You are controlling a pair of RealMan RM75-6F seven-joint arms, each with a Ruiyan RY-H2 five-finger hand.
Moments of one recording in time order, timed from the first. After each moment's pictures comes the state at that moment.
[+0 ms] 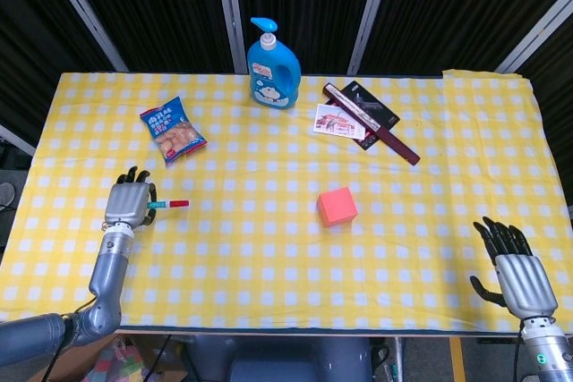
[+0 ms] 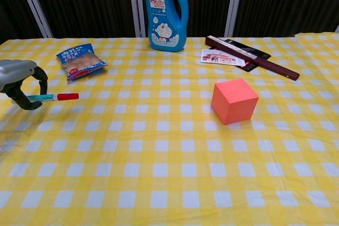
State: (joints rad) left arm -0.68 -1.53 -0.18 -1.49 0.64 1.12 0.71; right arm 0.11 -1.06 0.01 -1.69 -1.47 1.33 -0.04
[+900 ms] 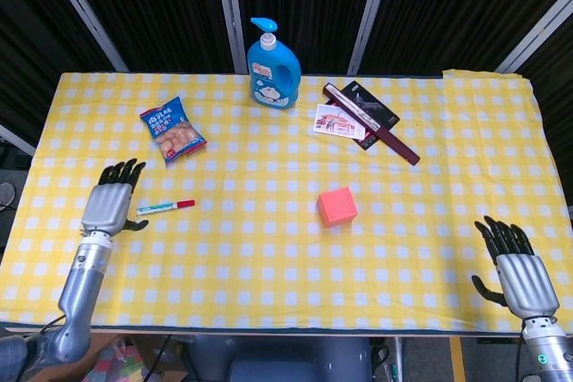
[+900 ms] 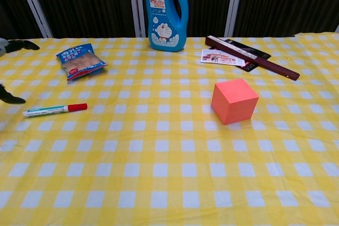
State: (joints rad) left arm -0.54 -1.35 -0.12 -1.68 0.93 1.24 0.49; right arm 0.11 -1.07 0.01 -1.67 -1.48 1.35 -0.06
